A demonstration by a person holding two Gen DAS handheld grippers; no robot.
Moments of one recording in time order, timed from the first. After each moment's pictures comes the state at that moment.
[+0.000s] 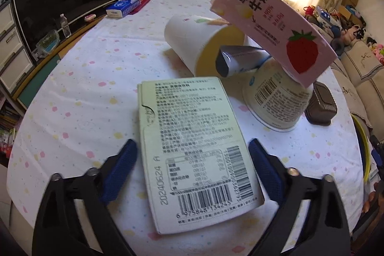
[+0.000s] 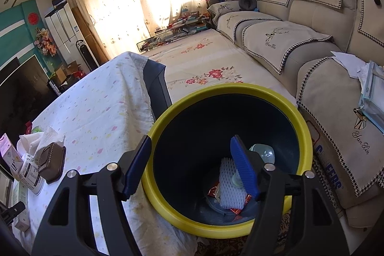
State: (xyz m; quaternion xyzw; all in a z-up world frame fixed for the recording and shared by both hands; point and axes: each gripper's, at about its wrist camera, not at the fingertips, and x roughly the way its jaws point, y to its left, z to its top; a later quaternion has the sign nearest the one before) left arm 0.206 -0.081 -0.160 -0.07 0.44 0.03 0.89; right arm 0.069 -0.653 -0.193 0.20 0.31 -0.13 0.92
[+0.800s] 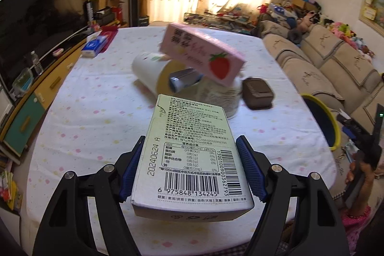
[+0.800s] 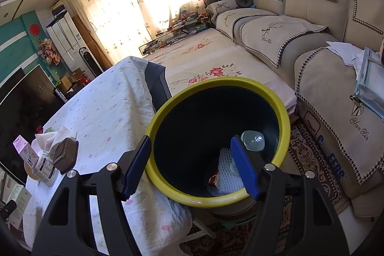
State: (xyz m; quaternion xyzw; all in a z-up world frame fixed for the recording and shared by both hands) left arm 0.131 -0.099 -0.092 -0.02 0.39 -0.11 0.92; right arm 0.020 -0.662 -0.184 0.23 0.30 -0.12 0.92
